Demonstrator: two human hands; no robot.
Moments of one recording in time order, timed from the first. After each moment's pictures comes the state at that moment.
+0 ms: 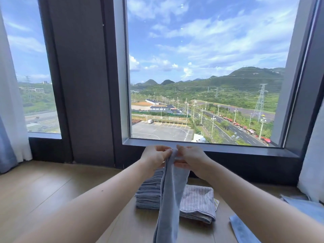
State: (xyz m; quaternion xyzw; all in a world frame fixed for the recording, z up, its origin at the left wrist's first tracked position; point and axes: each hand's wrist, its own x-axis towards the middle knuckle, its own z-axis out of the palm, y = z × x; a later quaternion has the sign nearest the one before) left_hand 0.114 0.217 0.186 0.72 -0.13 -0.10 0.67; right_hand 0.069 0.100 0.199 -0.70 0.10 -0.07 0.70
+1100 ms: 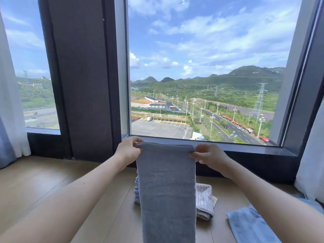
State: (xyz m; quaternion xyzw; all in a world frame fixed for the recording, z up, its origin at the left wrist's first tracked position) left_hand 0.141 0.280 0.184 0.85 -0.15 0.07 0.49; right_hand 0.052 0.038 0.190 -0.89 0.01 -0.11 0.45
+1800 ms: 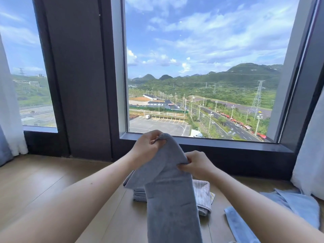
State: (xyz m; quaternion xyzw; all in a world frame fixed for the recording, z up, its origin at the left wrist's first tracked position) left_hand 0.115 0.239 0.191 0.78 -0.30 0.04 0.55; right_hand 0.063 0.061 0.160 -0.94 0.00 -0.10 0.32
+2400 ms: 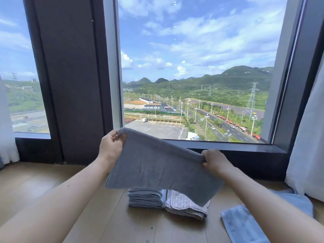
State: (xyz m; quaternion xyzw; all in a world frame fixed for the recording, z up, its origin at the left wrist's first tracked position) left_hand 0.145 0.282 0.189 0.70 -0.14 0.15 0.69; right_hand 0.060 0.004 0.172 -0.98 0.14 -0.10 0.10
